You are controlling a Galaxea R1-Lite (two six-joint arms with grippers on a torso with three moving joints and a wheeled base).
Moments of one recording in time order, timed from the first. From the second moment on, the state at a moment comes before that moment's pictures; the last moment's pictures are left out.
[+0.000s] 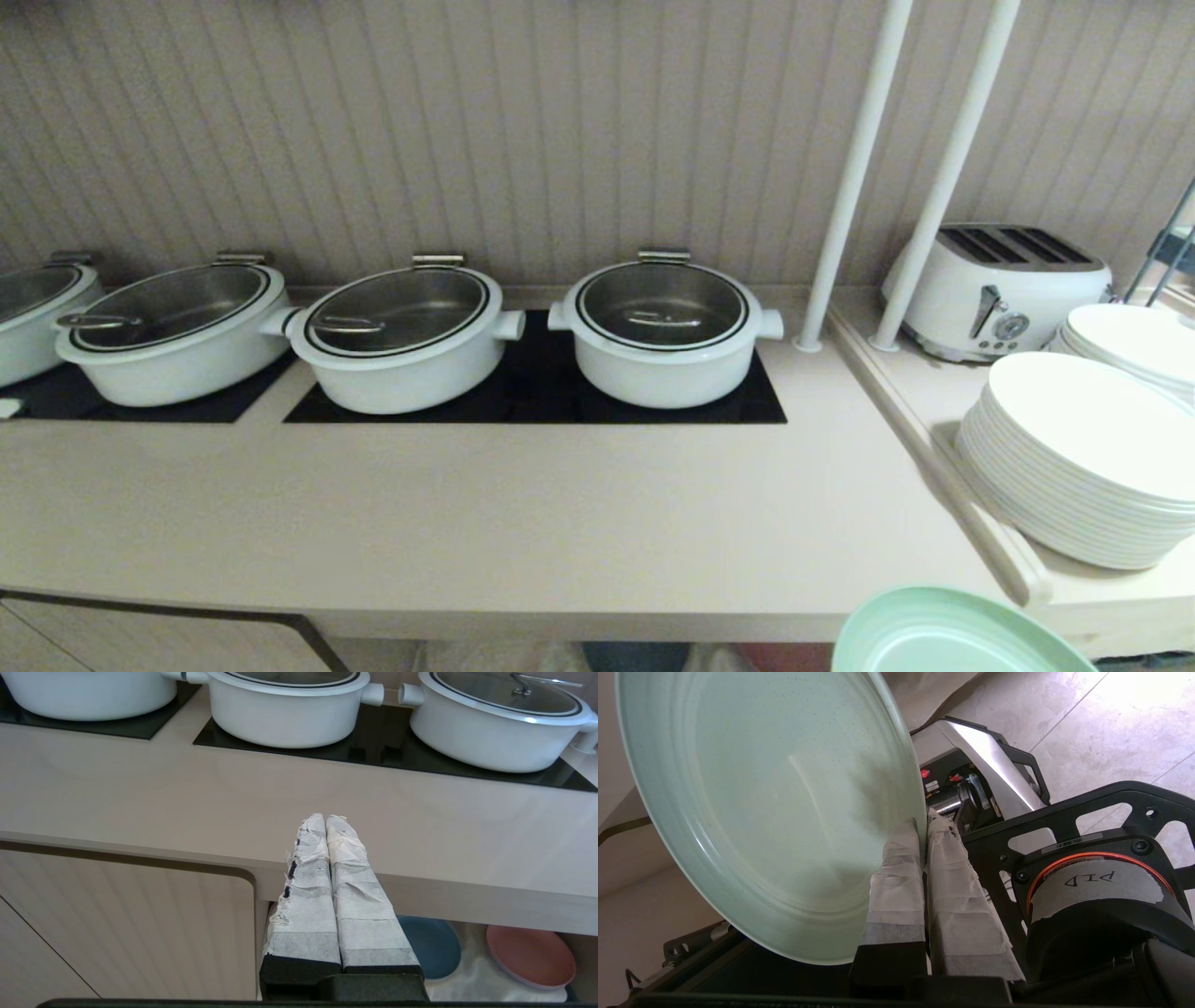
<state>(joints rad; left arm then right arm) 0.00 0.00 0.00 0.00 0.03 -0.11 0.30 0.86 -0.42 0.59 0.04 0.88</state>
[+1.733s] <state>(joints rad) 0.00 0.00 0.00 0.00 0.03 -0.11 0.30 0.83 -0.43 0.62 0.04 0.90</state>
